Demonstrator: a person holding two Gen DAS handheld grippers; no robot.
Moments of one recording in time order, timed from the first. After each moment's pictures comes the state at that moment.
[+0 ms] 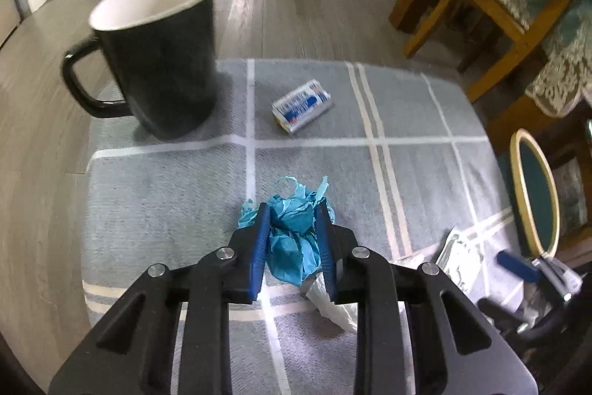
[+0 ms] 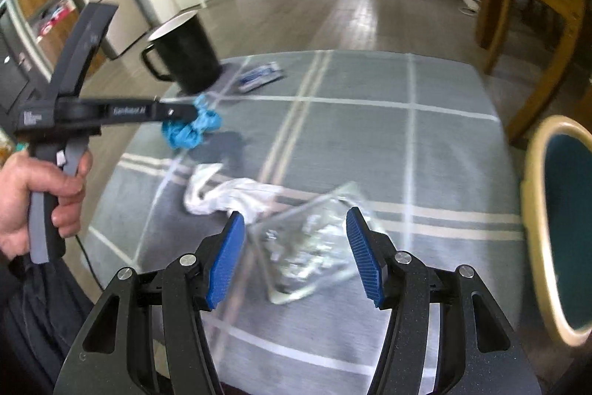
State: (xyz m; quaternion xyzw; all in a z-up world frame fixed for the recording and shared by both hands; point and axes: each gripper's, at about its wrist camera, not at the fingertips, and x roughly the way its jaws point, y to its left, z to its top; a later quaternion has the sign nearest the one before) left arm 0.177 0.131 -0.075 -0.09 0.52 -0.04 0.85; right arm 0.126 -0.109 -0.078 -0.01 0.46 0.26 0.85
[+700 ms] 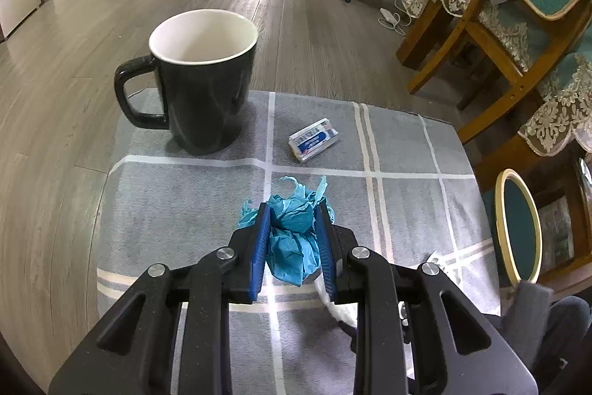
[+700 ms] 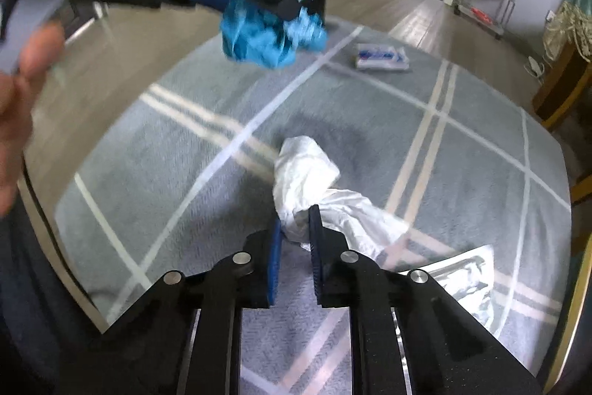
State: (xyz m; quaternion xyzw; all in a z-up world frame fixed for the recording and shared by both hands) left arm 0.166 0.144 -0.040 -0.13 0.48 -0.02 0.87; right arm 0.118 -0.002 -0.102 -0.16 0.45 0.32 0.82
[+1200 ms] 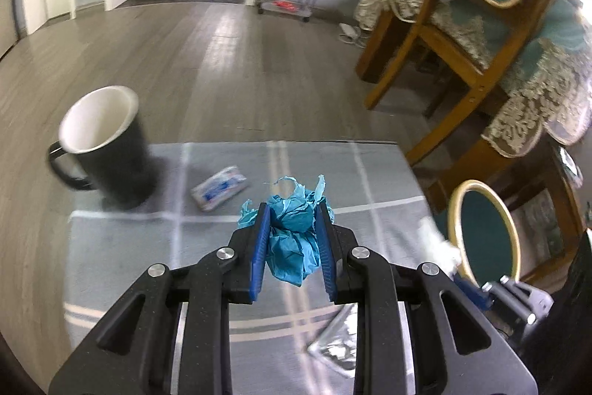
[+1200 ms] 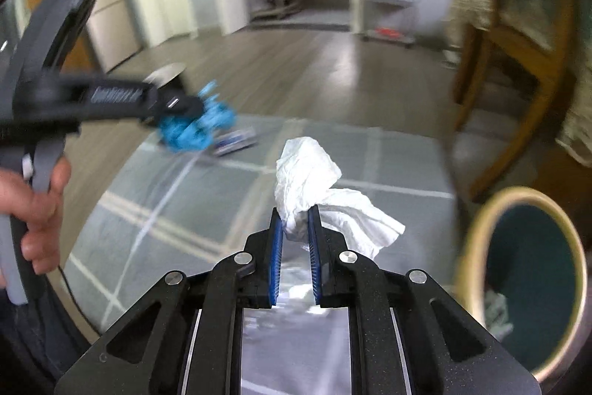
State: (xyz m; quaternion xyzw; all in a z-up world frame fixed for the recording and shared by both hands) left arm 0.195 0.054 0.000 -0.10 0.44 -0.07 0.89; right arm 0.142 -0.145 -0.023 -0.03 0.37 0.20 0.91
